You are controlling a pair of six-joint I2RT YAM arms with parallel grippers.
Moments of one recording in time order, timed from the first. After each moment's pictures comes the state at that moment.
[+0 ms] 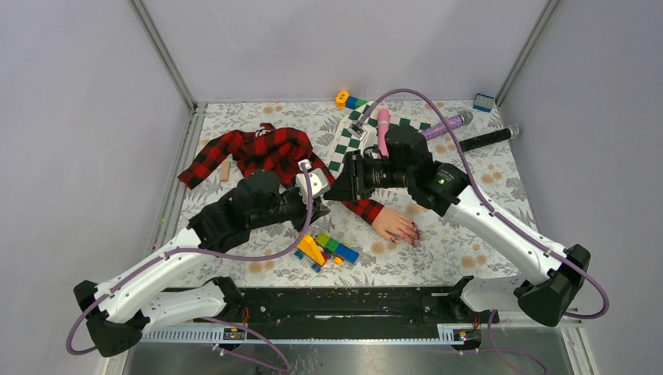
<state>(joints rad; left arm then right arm) -0.91 0.93 1.00 -0.47 0.15 0.14 0.78 1.29 1.29 -0.40 -0.54 0.63</state>
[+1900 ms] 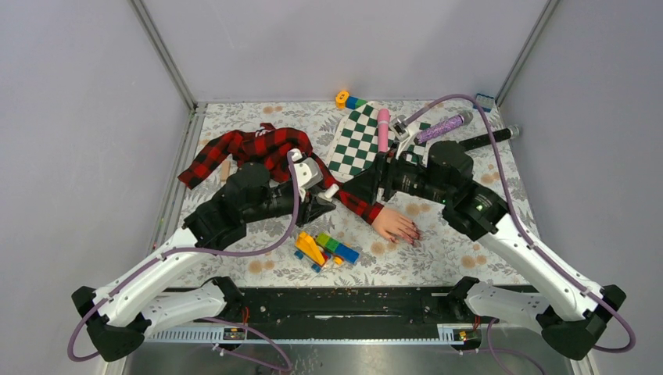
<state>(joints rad) -0.84 0.92 1.02 -0.37 0.39 0.04 0.75 1.02 1.17 -0.32 -0.36 0.51</state>
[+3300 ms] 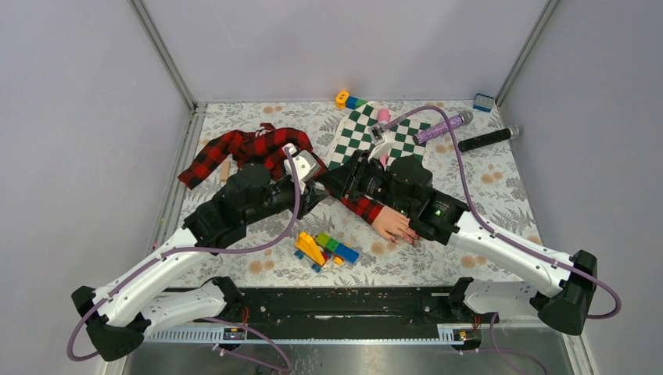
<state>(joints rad) -0.85 0.92 1.02 -0.38 0.13 0.03 0.96 1.16 1.05 0.03 0.01 0.79</state>
